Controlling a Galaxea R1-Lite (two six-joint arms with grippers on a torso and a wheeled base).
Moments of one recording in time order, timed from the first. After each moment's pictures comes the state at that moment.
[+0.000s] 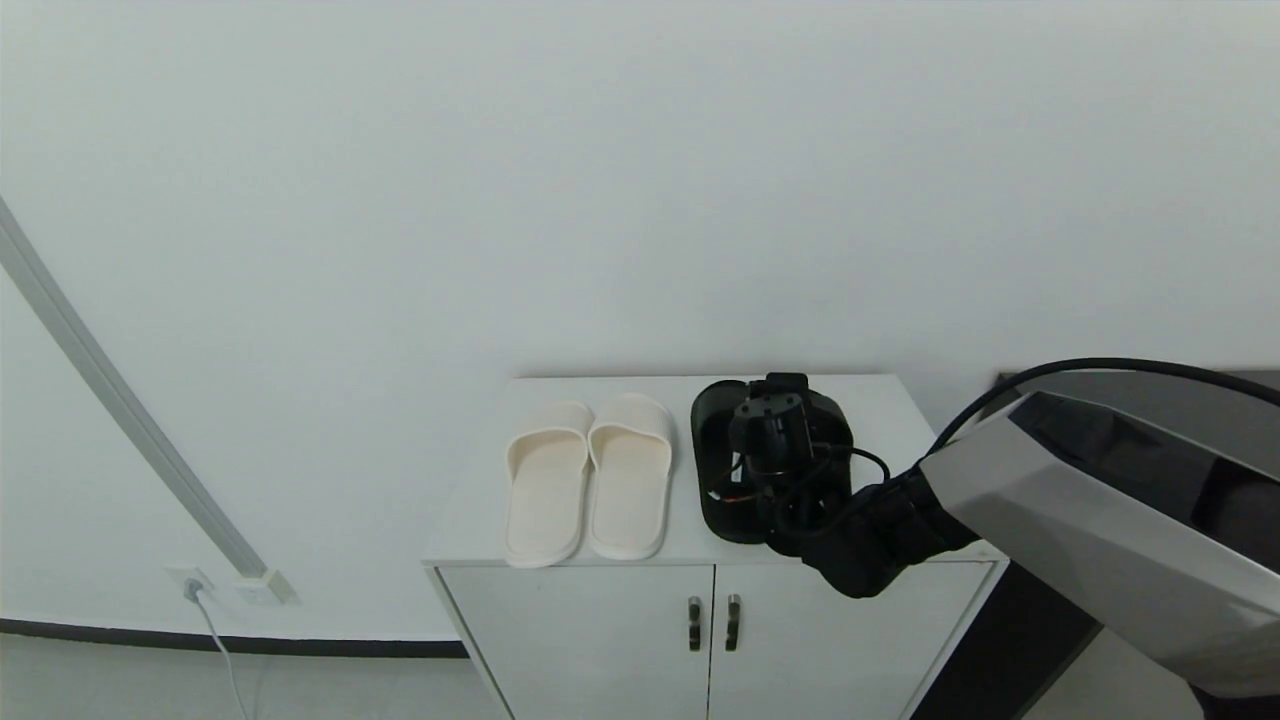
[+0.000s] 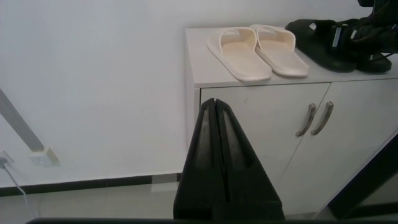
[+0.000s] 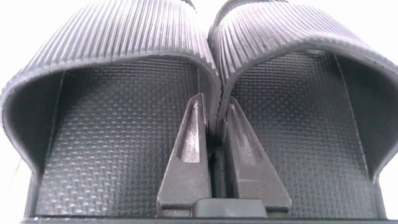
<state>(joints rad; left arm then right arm) 0.00 0.00 0.00 0.00 -0.06 -0.01 0.68 2.36 -1.38 -0.65 -0.73 0.28</state>
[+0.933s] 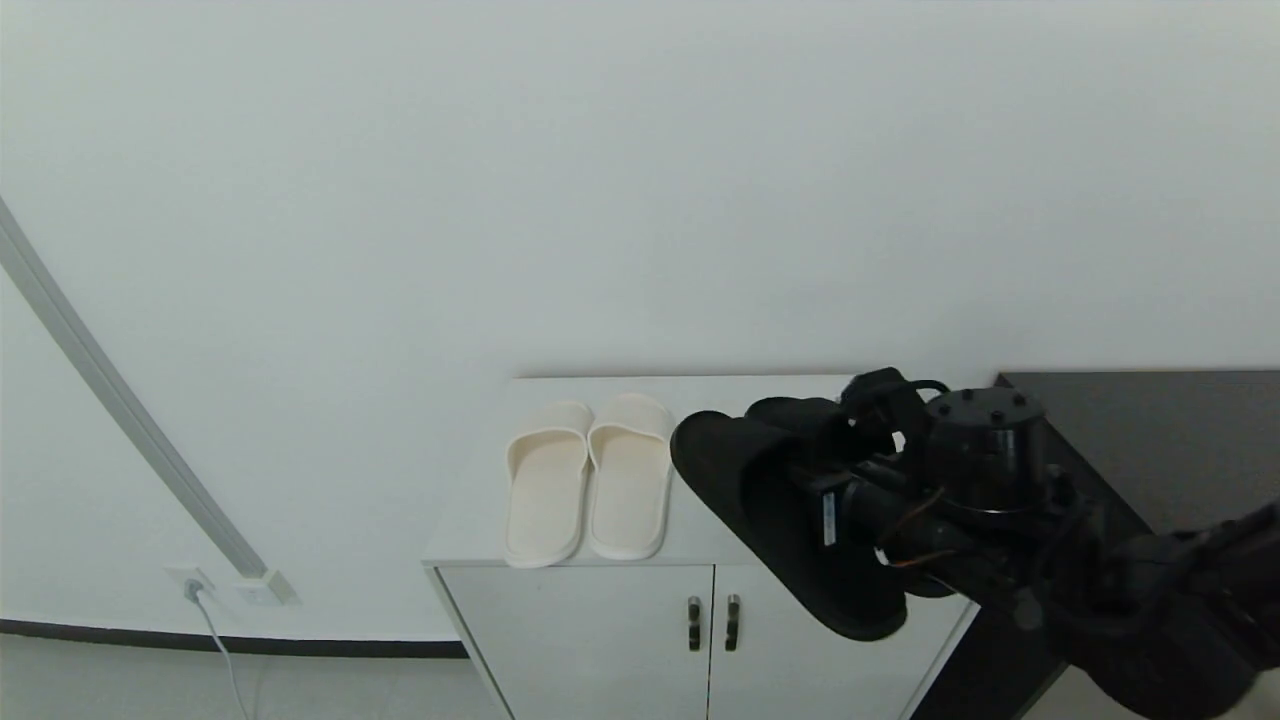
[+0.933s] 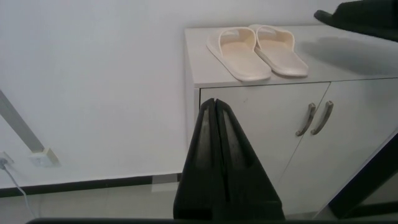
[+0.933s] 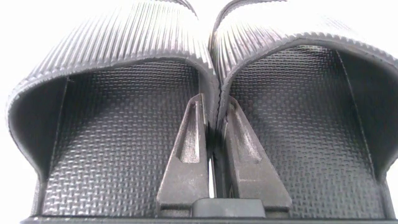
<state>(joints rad) 0.00 0.00 0.00 0.00 -0.06 -0.01 0.68 1.82 -0.72 -0.83 -0.15 0.11</state>
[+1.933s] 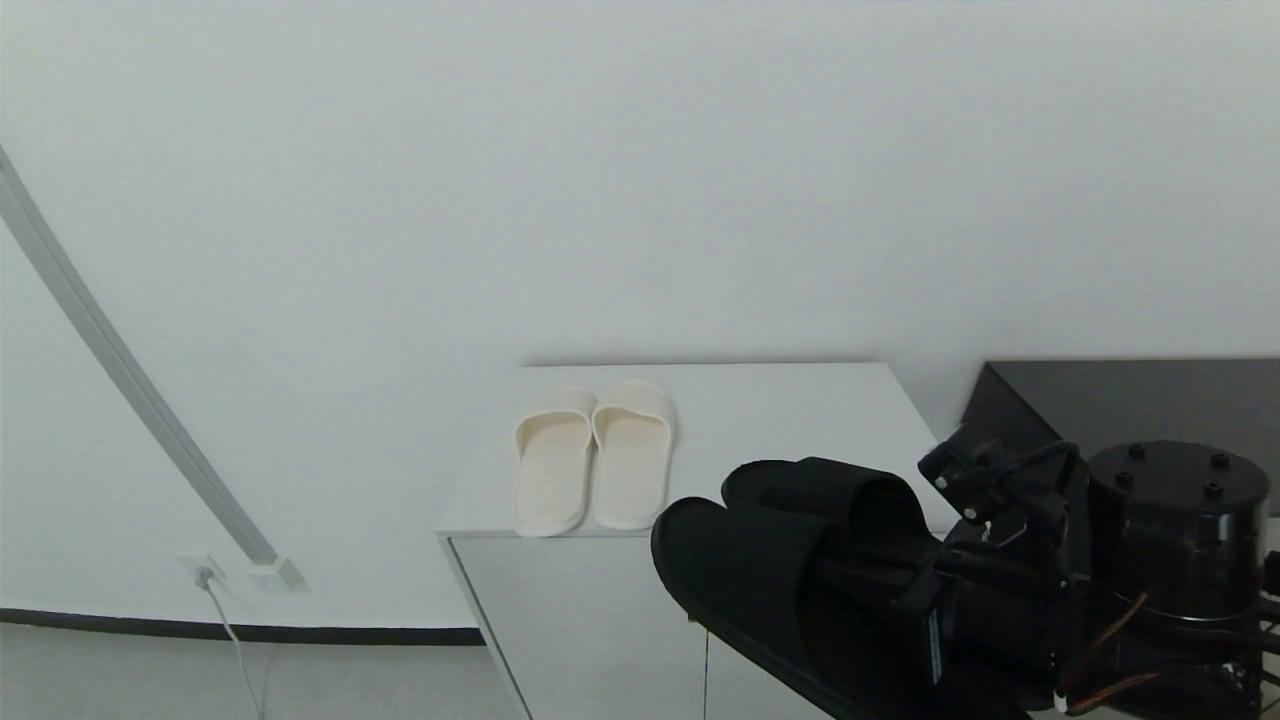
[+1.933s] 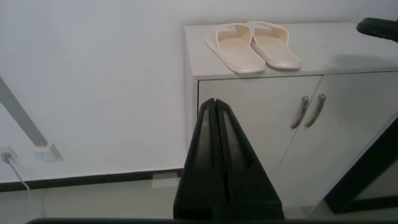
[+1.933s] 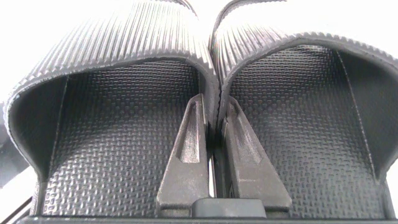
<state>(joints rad) 0.00 0.00 0.00 0.00 -0.06 -0.01 0.75 1.55 -0.49 -0.75 0.07 0.10</state>
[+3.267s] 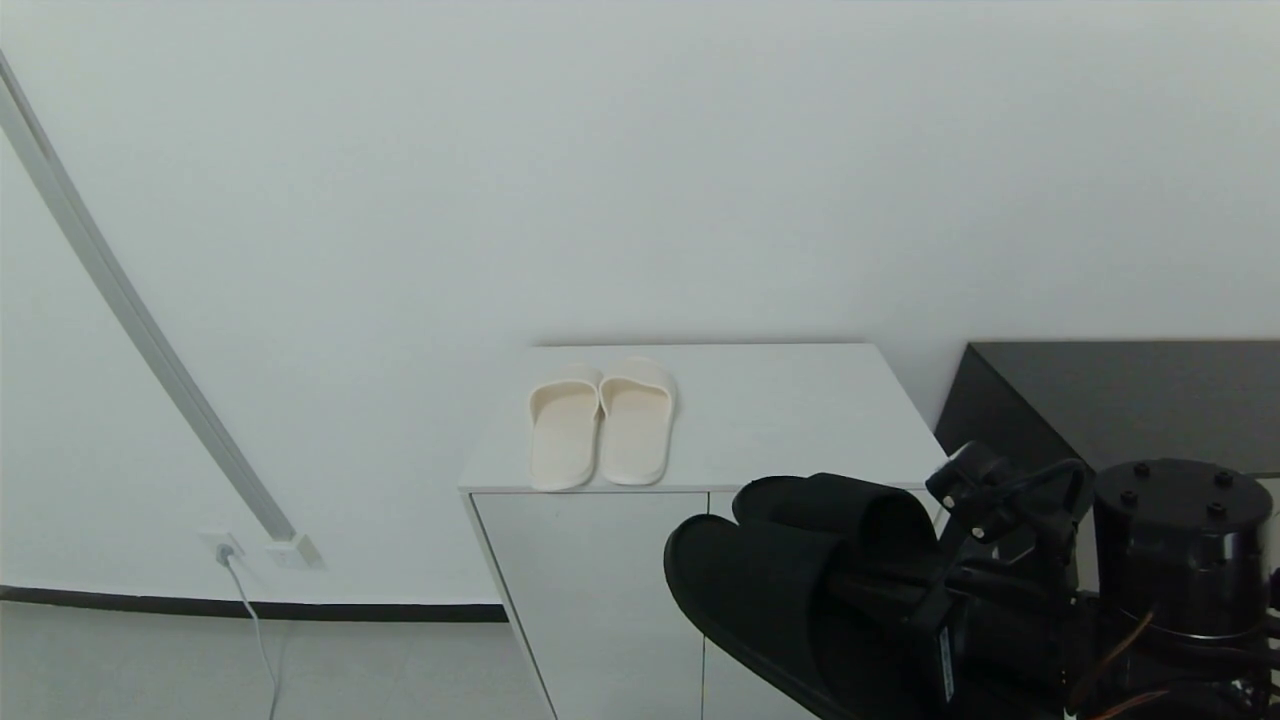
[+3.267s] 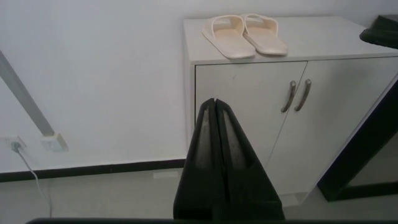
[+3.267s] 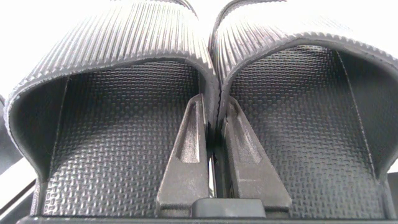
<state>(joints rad) 0.00 0.00 0.00 0.00 -0.06 0.00 0.74 1.54 -0.45 -0.75 0.07 0.10</state>
